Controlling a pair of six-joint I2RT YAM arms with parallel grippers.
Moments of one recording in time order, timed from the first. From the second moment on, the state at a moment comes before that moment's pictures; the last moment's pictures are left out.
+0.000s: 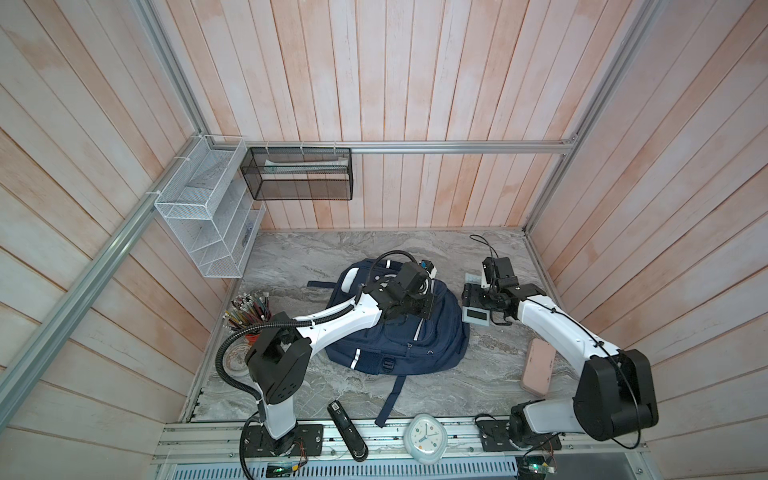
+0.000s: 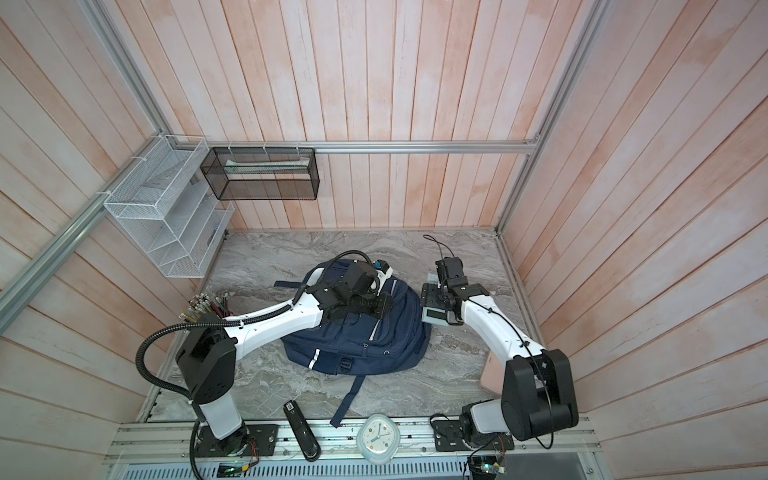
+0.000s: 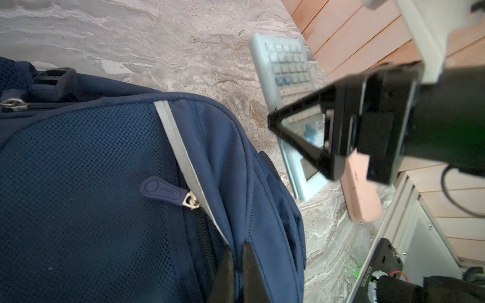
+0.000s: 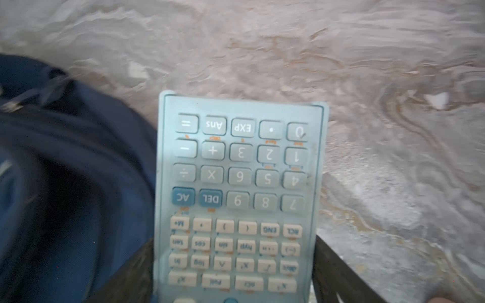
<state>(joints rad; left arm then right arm) -0.85 1.80 1.39 -0.31 0.19 -0.43 0.29 1.38 0.95 -0.55 0.05 0.37</state>
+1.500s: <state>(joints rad) -0.86 1.69 1.23 -0.11 0.20 -0.57 0.46 1.33 0.69 -0.08 -0.42 0.67</state>
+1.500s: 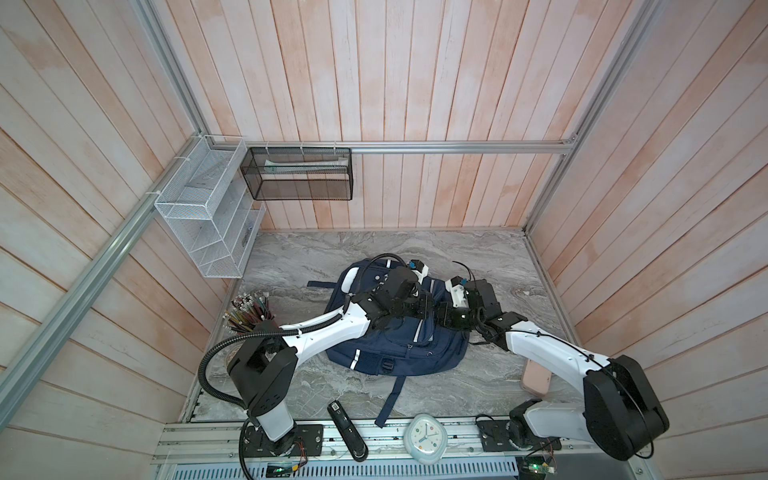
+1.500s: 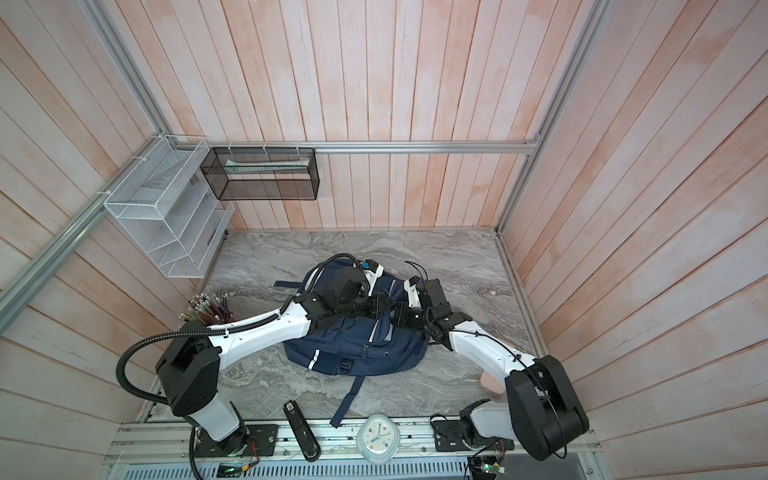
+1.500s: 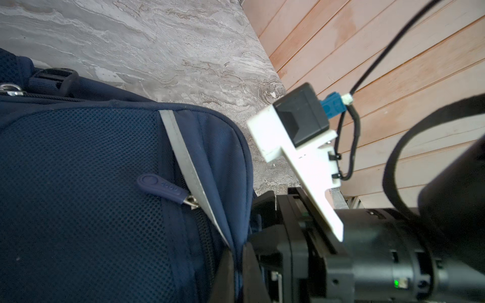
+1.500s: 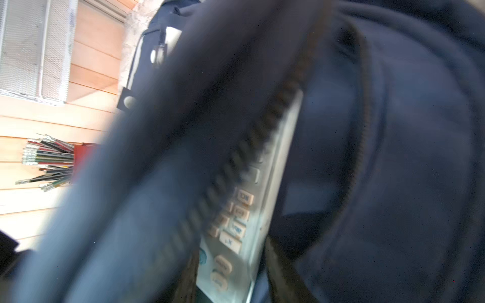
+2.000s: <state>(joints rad) -0.83 1.79 1.24 -0.05 0.23 -0.57 0.42 1.20 0.58 -0.03 -0.43 0.68</state>
